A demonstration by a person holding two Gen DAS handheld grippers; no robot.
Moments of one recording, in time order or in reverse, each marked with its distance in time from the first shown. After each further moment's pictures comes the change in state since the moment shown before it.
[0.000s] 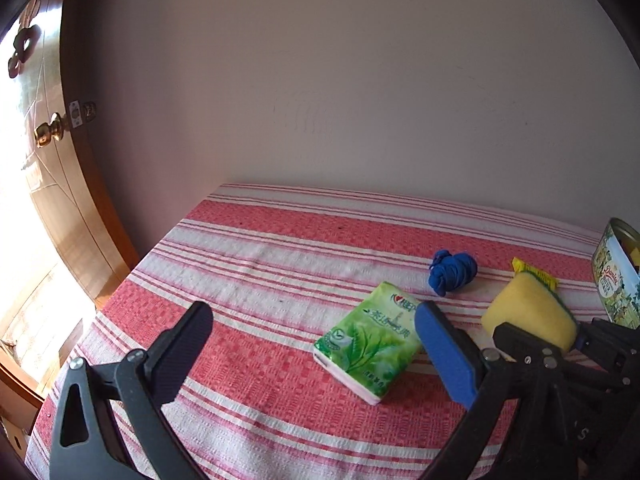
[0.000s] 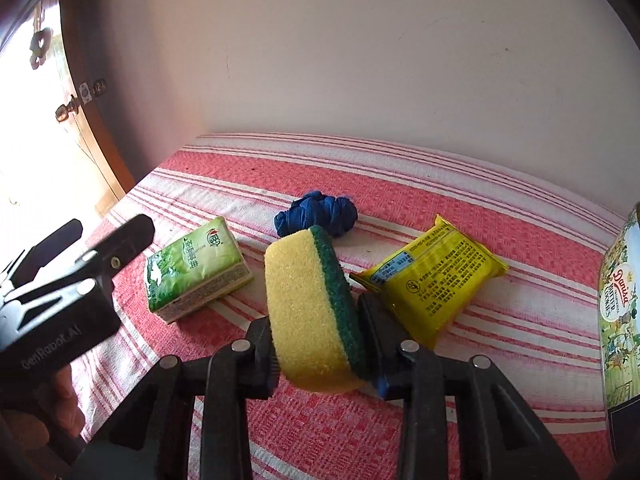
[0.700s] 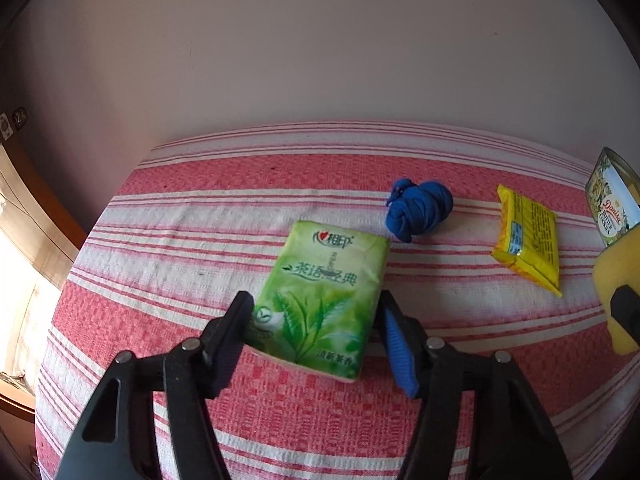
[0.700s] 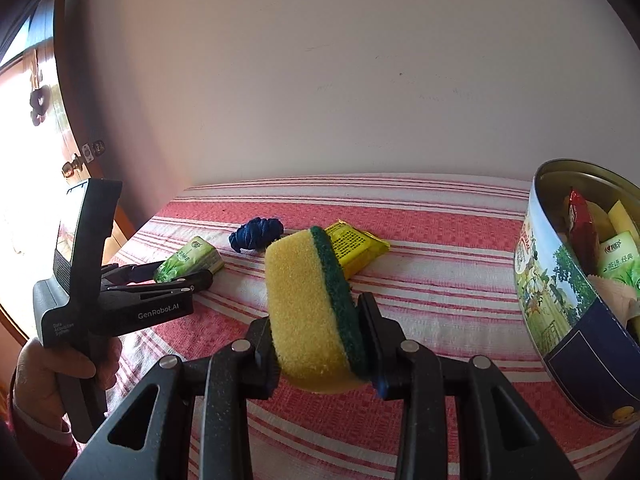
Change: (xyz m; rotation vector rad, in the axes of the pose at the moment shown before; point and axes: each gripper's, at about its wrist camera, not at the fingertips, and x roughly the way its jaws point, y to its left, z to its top) left arm 0.043 -0.041 0.002 0.136 0.217 -0.062; right arm -0.076 -0.061 -0.040 0.089 -0.141 -0.017
